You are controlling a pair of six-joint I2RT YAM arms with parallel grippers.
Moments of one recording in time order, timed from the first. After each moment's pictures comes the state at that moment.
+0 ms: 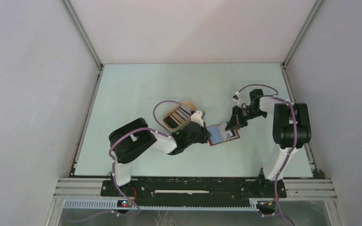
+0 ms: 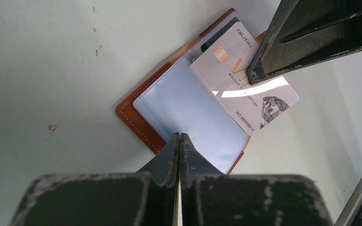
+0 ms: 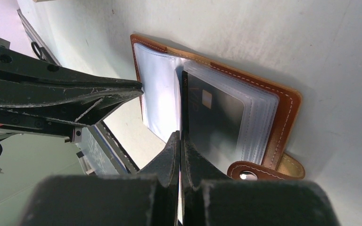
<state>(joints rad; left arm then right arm) -1.00 1.91 0.79 0.64 -0.18 -0.68 0.01 1.87 1.08 -0.67 -0.85 -0.12</state>
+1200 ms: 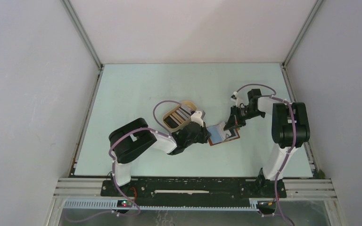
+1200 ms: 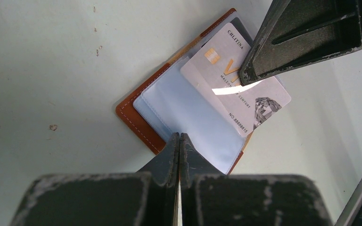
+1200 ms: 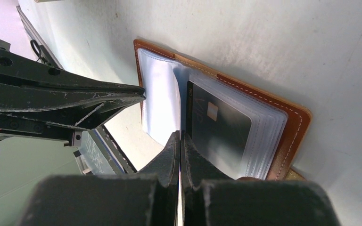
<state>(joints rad) -1.00 1.91 0.79 0.64 -0.18 -0.68 0.03 1.88 1.08 -0.64 -0.86 -0.11</state>
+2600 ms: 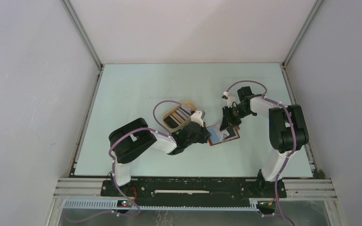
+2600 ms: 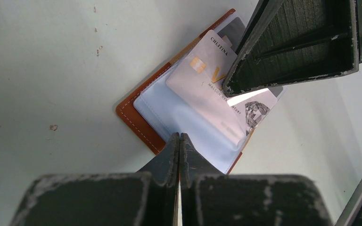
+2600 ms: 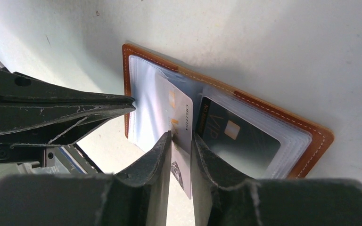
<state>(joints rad) -1.00 1.91 0.79 0.64 -0.18 -0.68 0.16 1.82 1.08 -0.60 -0.67 -0.11</state>
